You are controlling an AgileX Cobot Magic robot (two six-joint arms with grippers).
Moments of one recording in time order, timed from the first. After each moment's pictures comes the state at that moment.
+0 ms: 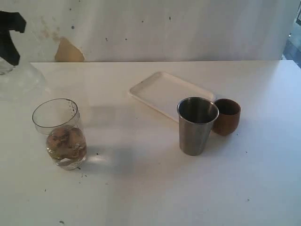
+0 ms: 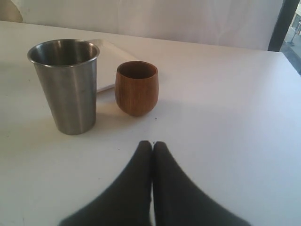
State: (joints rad) left arm -0.21 1.46 -1.48 -0.05 1.22 -0.17; right arm 0.05 0.01 0.00 -0.02 0.32 -0.02
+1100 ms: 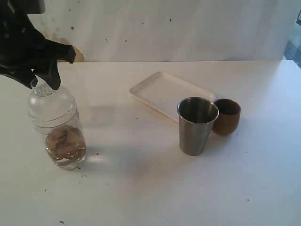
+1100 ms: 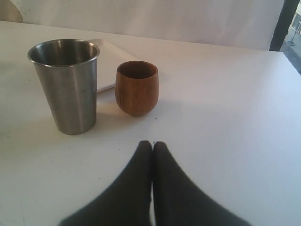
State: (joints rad) left arm -0.40 1.58 -1.48 0.01 1.22 -0.26; right arm 0.05 0.01 0.00 -0.02 0.32 -0.02
